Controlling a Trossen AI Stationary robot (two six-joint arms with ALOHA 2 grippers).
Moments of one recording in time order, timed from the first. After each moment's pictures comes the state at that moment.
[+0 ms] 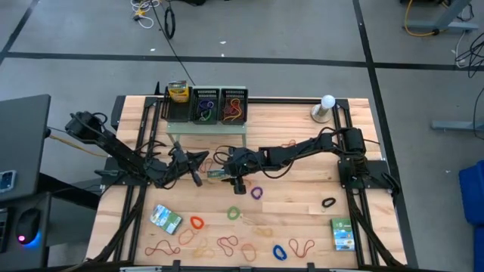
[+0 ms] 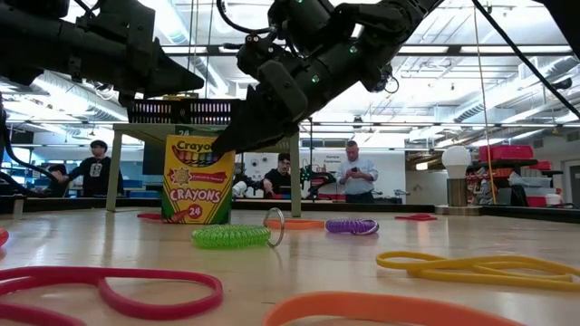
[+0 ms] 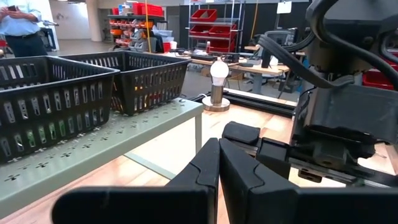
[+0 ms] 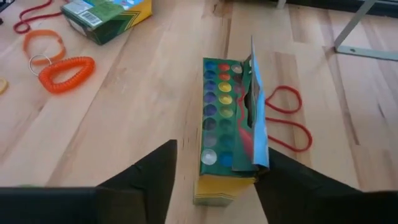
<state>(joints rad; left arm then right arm) -0.45 1.28 0.21 1.11 -1.06 -0.04 0.04 2.03 1.30 0.11 -0.09 -0.12</state>
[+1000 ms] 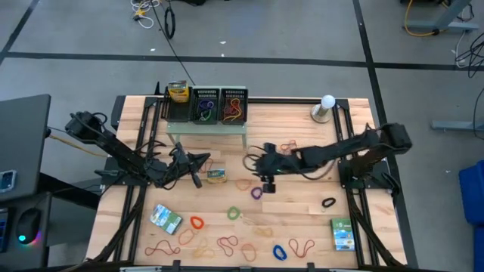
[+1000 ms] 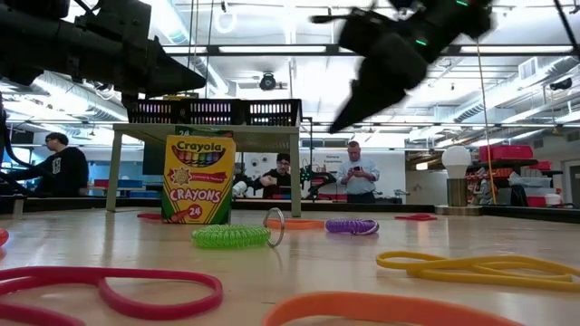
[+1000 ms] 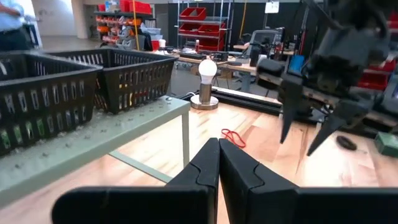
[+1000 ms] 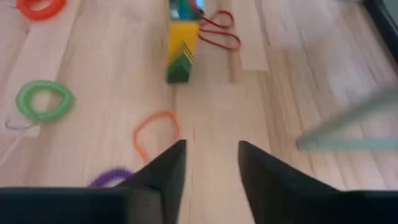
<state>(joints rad) -0.45 1.28 0.21 1.10 -1.01 -0.07 0.14 1.57 0.94 -0.14 0.23 0.00</state>
